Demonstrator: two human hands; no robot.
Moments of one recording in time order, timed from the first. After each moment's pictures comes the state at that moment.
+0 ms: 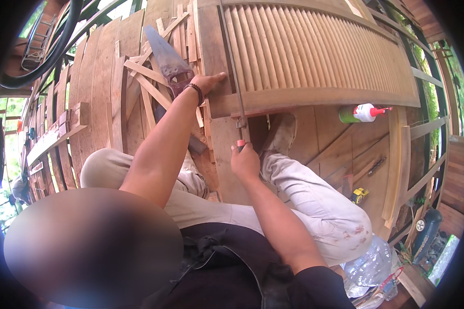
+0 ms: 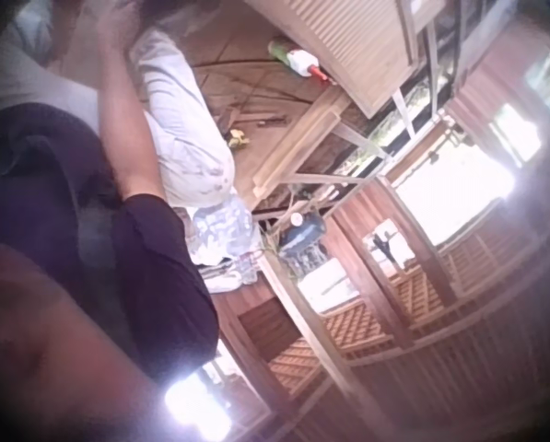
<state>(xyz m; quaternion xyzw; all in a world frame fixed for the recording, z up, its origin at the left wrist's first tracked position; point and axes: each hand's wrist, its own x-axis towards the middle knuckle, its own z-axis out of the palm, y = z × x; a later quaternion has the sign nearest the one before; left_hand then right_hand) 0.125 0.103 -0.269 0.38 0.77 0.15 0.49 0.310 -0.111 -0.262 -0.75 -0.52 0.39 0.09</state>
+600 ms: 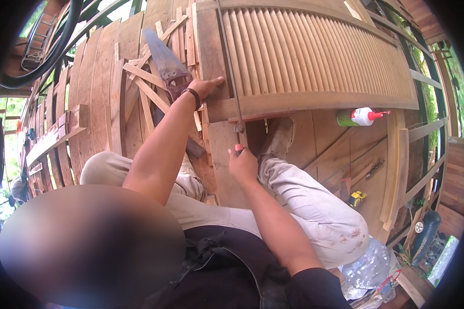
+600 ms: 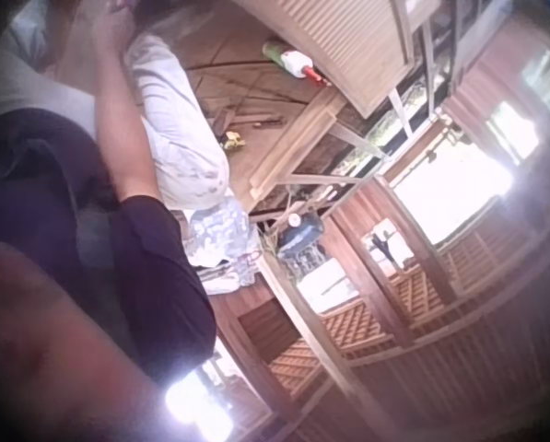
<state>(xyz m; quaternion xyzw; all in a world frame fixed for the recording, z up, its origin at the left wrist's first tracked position) 0.125 0.102 -0.260 0.38 0.78 0.14 0.48 0.311 -0.108 -0.266 -0.74 -0.52 0.40 0.09</state>
